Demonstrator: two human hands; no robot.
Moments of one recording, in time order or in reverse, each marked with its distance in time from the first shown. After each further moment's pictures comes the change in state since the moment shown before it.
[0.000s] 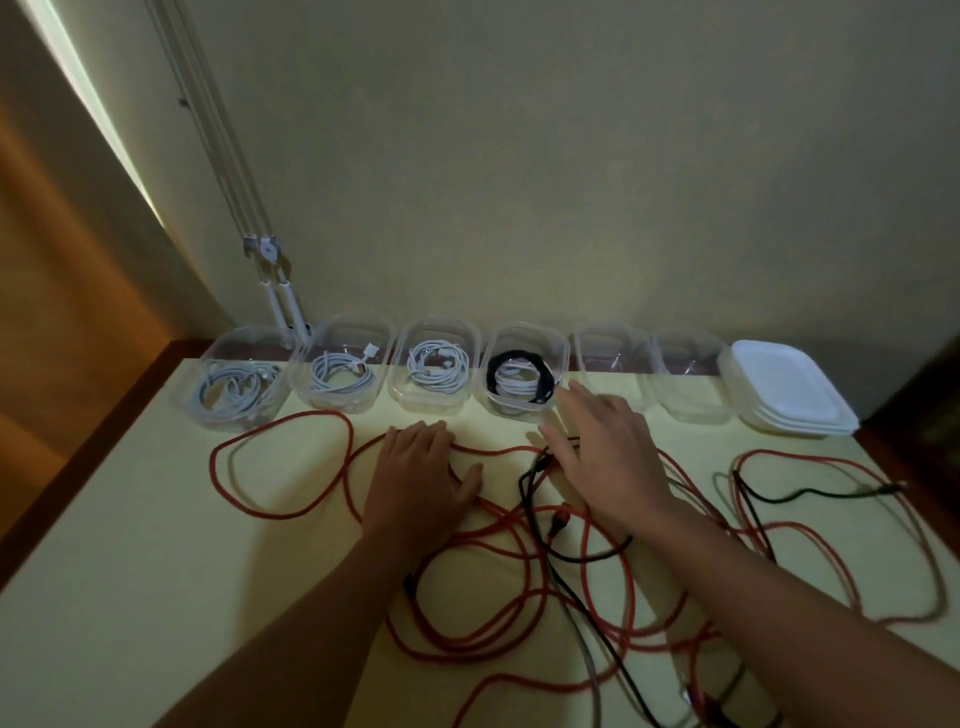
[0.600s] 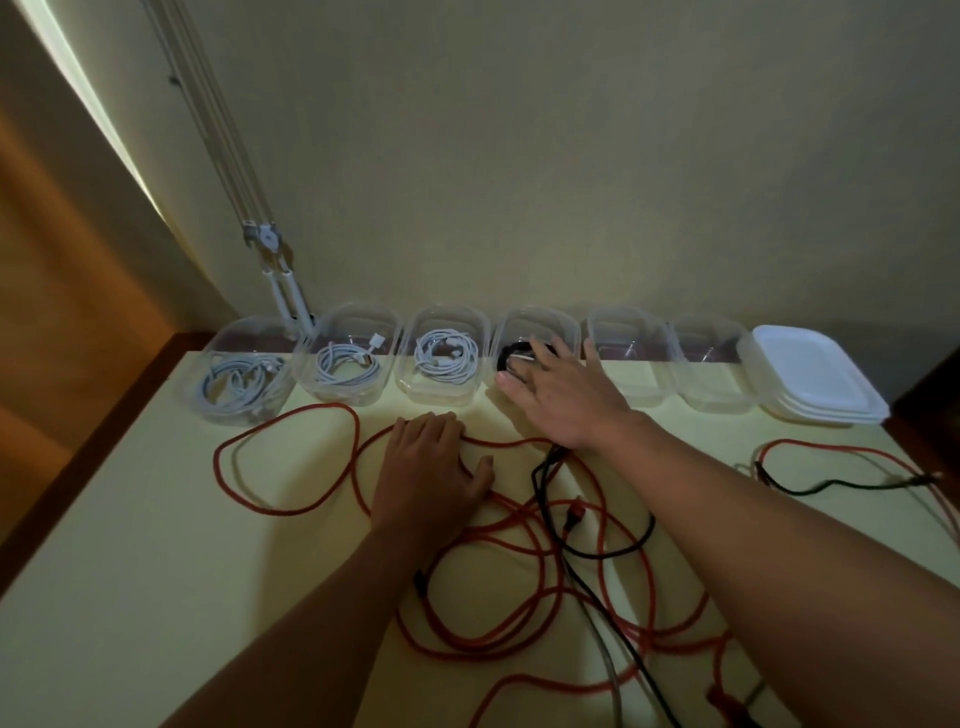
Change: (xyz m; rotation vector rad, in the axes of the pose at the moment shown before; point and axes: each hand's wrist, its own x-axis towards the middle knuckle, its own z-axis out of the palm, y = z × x) left_hand 0.004 -0.003 0.004 -0.019 0.056 0.024; right_hand 0.075 -0.024 0.013 -0.122 -0.313 -0.119
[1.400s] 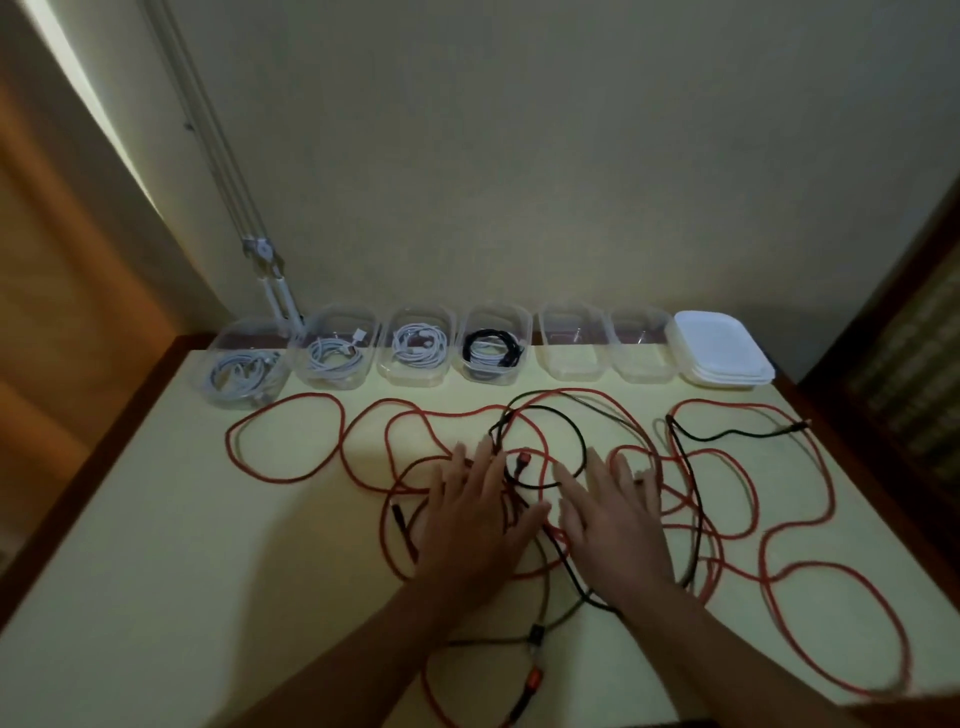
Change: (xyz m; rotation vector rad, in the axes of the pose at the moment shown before) left_hand -0.099 0.095 -0.029 -0.137 -0.230 0.047; right_hand -0.210 0.005 0.072 0.000 0.138 0.292
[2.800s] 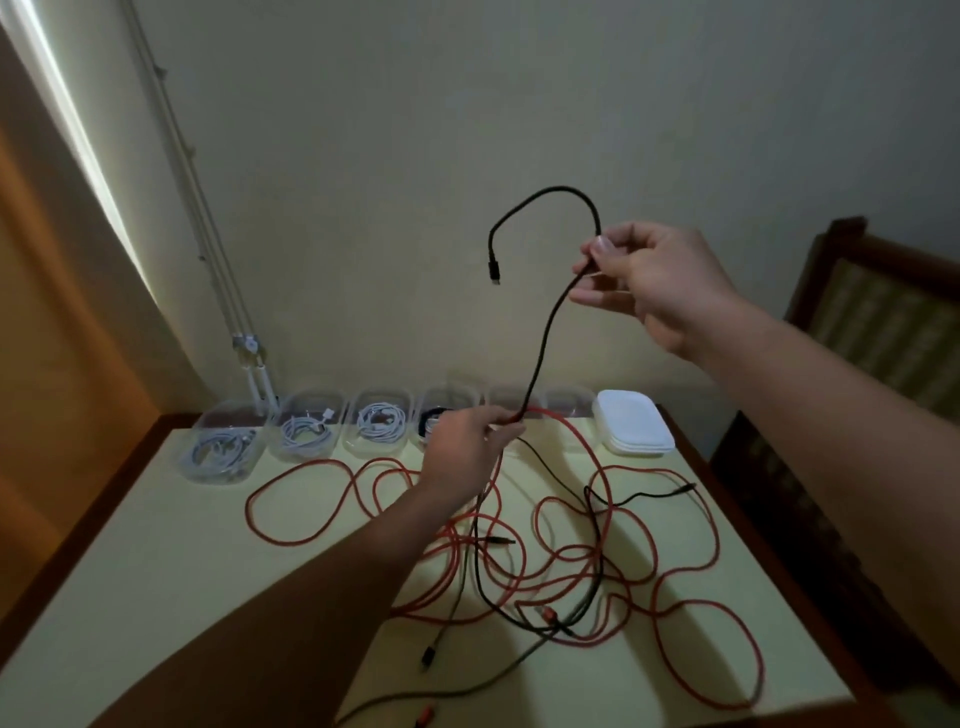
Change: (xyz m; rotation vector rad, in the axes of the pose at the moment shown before) left_hand 0.084 0.092 -0.132 -0.410 0.243 0.110; right_hand 0.063 0.000 -0.367 1.375 0.277 0.027
